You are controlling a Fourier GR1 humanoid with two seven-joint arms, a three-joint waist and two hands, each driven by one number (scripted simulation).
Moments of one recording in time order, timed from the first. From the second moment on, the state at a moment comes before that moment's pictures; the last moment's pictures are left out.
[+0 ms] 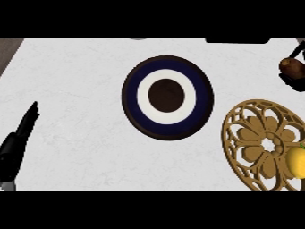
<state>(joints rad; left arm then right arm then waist) 0.06 0.28 0.12 -1.49 -0.21 -0.01 -0.12 -0.80 -0.59 -0.34 -0.53 0.56 0.12 -0.89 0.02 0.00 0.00</state>
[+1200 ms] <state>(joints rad) 0.06 0.28 0.16 -1.49 -0.21 -0.04 -0.12 -0.87 -0.15 -0.05 -0.95 0.59 0.23 -0.32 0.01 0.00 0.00</state>
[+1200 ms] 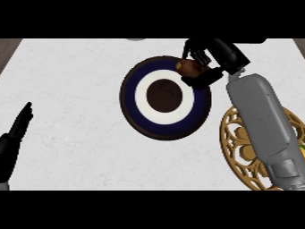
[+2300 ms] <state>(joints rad) 0.06 0.25 0.16 -1.48 -0.24 -0.04 -0.14 -0.98 -0.01 -0.14 -0.61 0.32 0.01 -0.30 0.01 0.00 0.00</state>
